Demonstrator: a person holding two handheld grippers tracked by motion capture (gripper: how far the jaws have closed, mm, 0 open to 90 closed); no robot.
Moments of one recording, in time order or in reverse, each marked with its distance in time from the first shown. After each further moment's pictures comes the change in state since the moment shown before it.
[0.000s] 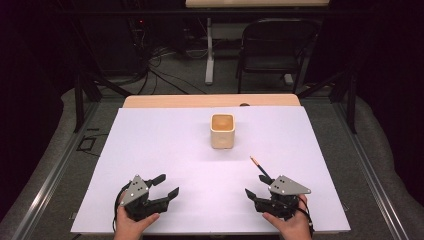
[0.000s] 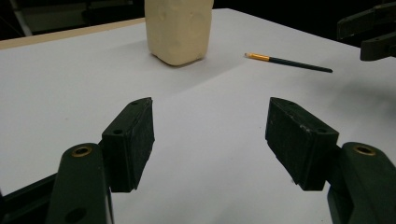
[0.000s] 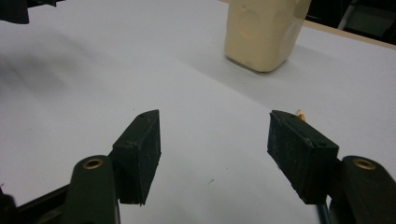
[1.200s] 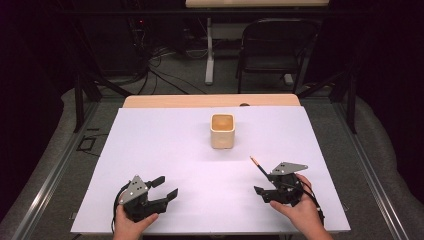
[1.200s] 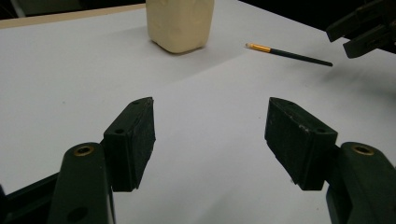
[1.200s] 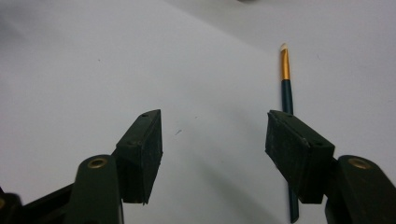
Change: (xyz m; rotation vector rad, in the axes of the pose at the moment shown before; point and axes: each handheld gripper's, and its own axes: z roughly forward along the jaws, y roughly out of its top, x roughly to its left) left arm 0.003 -0.003 -0.001 0.039 -0.008 -0.042; right arm -0.036 0.015 0.009 0.319 0.021 0.090
